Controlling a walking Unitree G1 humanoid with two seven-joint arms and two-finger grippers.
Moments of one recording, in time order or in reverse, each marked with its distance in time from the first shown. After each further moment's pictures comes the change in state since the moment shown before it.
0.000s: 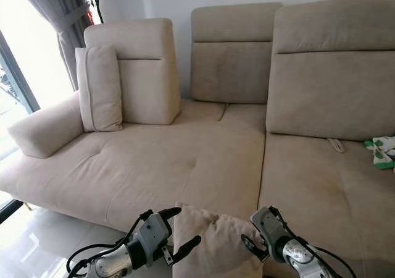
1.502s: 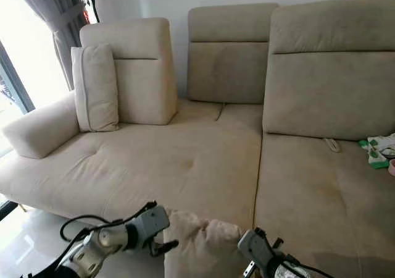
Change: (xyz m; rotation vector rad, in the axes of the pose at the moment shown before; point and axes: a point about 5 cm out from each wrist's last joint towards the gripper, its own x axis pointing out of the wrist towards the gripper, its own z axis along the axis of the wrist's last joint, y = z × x) left arm 0.012 0.049 -0.009 0.181 0.403 -0.116; right arm -0.012 0.045 -0.006 -0.276 -0.123 0.068
